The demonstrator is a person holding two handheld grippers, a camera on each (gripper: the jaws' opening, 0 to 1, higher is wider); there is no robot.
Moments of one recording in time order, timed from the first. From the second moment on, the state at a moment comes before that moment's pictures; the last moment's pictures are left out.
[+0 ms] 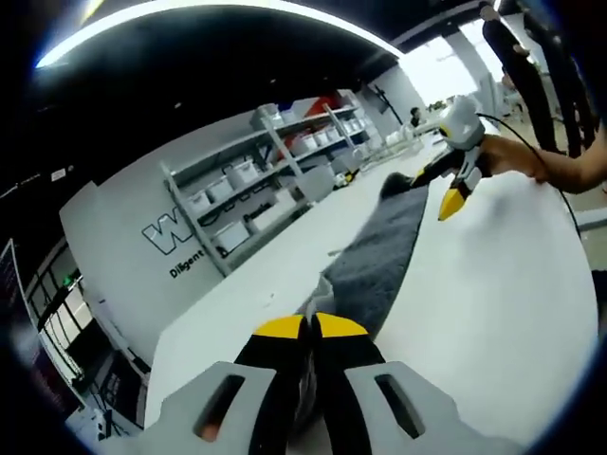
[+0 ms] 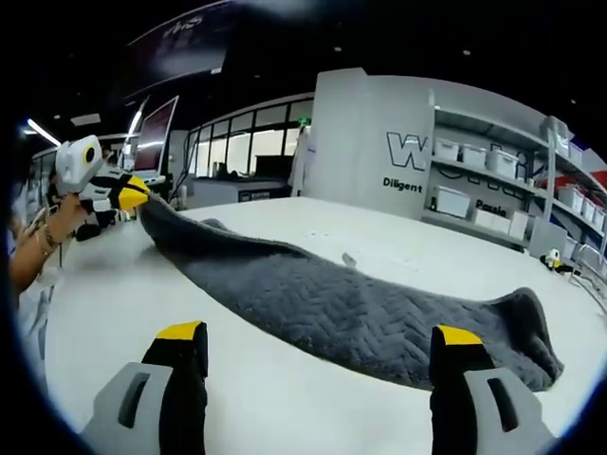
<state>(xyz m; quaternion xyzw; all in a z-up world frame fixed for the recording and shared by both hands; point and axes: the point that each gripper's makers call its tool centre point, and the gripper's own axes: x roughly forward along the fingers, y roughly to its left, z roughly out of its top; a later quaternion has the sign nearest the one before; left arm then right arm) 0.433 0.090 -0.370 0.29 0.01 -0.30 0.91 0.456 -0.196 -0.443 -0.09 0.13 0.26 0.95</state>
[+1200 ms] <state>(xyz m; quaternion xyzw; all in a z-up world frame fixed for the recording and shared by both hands) 0.396 0.165 -0.463 0.26 0.10 -0.27 0.92 0.458 -0.199 -0.452 -0.09 0.15 0.27 0.95</state>
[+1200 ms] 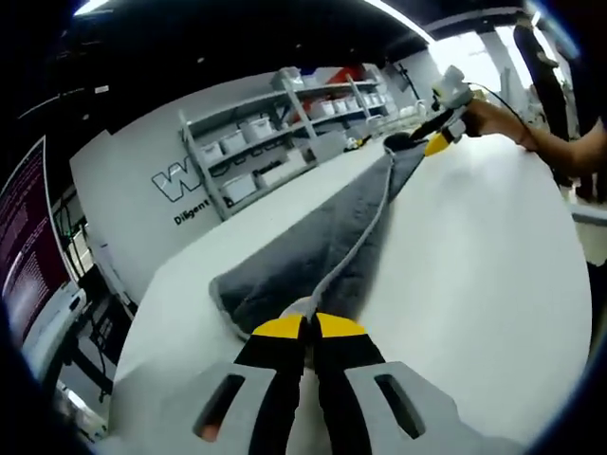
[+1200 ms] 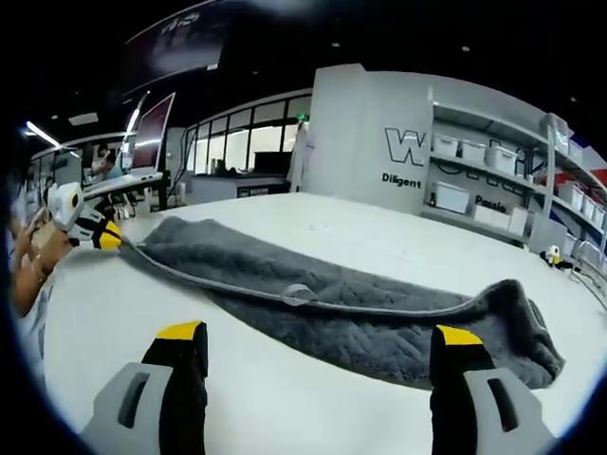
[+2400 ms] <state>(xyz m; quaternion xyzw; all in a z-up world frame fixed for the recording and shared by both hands) 0.410 0.202 -0.461 0.24 0.10 -0.23 0.94 0.549 -0.360 -0.438 -0.25 0.17 0.10 0.95</state>
